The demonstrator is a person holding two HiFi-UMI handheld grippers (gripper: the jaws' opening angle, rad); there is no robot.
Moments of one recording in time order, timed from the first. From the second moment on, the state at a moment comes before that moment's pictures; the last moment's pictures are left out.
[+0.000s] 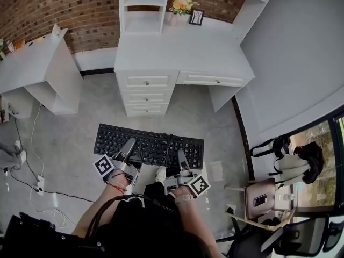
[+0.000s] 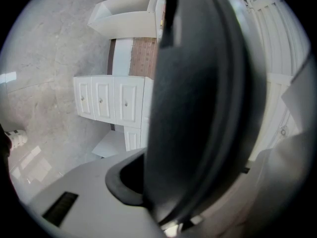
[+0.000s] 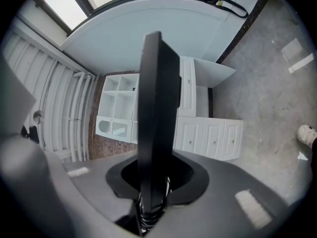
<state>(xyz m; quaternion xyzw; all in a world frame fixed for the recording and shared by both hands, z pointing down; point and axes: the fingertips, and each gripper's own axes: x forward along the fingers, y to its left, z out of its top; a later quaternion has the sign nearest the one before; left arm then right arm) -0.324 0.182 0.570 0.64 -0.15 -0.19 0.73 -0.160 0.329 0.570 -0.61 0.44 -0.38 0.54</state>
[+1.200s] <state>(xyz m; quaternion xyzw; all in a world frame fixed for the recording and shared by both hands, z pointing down) -0.161 0.081 0.580 0.63 -0.19 -0.22 0.72 0.015 0.211 0.586 -0.58 0.46 -0.42 0.53</state>
